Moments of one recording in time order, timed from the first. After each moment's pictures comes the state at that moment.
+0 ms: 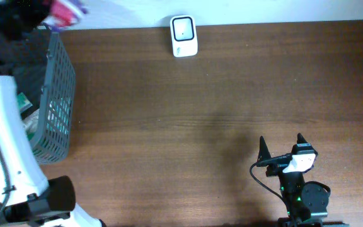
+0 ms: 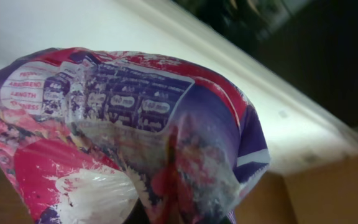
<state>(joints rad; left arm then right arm) 0.19 1.83 2.37 -0.98 0.52 -0.47 0.00 0.01 0.01 -0.07 -0.05 0.03</state>
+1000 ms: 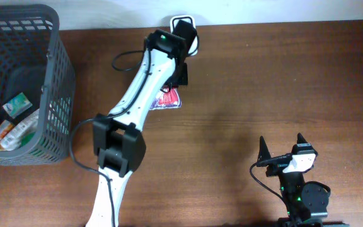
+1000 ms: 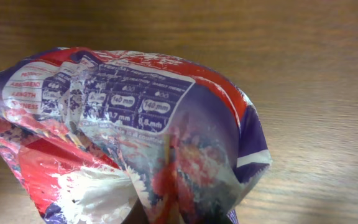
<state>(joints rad) -0.47 2.40 2.37 -1.41 -0.18 -0.48 0.00 0.01 0.01 -0.07 -0.05 0.03</state>
